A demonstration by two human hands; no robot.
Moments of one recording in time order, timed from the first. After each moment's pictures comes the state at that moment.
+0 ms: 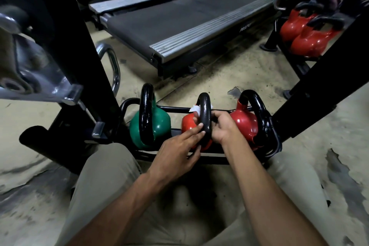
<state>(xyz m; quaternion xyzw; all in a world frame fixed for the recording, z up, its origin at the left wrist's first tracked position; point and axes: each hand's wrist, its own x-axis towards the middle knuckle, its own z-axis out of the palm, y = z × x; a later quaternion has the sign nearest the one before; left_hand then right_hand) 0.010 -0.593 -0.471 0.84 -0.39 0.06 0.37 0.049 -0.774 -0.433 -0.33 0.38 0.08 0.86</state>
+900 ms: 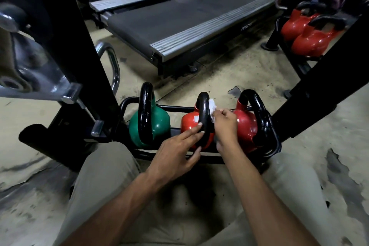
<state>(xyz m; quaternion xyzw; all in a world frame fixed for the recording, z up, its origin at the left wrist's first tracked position) 0.005 -0.591 -0.465 0.85 -0.38 0.04 0.37 0.031 -0.762 -0.440 -0.65 0.34 -0.17 0.66</state>
